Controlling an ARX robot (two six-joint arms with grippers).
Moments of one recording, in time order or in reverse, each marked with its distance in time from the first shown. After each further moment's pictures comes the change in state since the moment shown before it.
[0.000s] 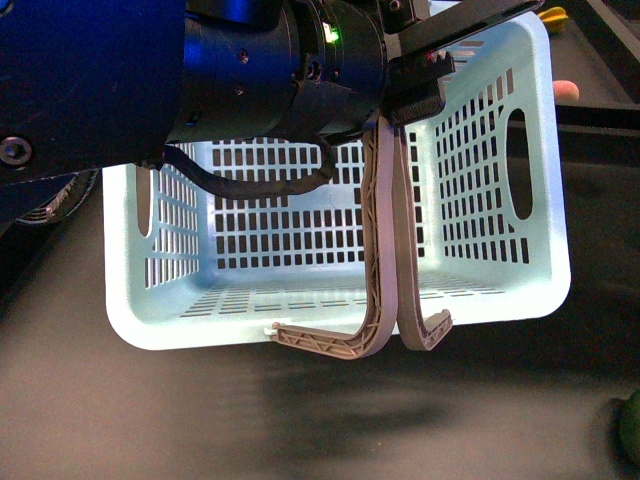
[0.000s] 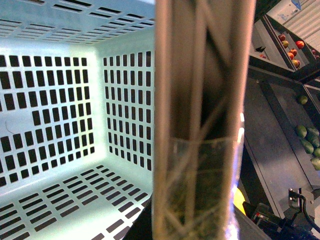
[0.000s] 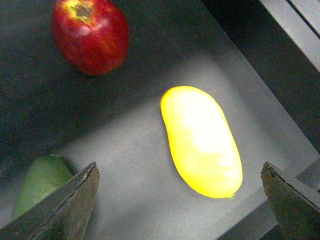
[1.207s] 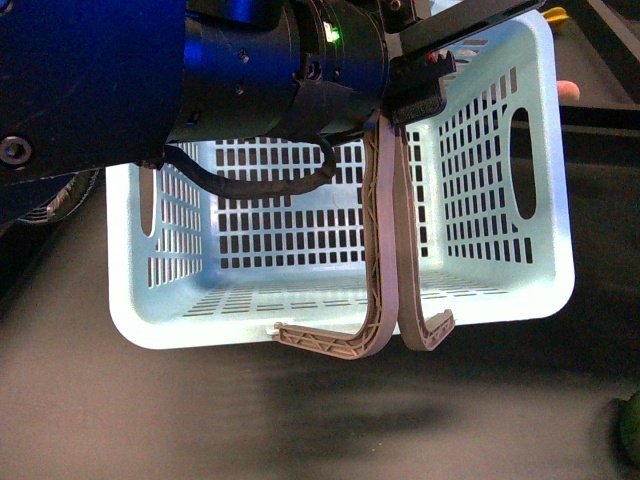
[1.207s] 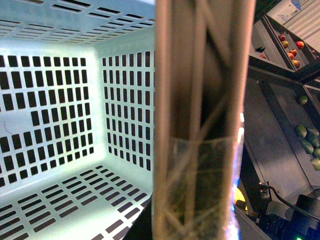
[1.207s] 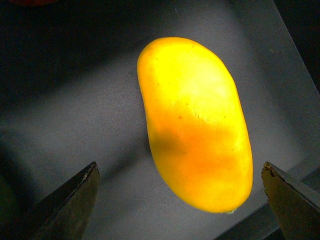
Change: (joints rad) left arm 0.000 -0.001 0.000 0.000 0.000 0.000; right arm -0.050 0.160 0.280 -0.325 0.027 -0.108
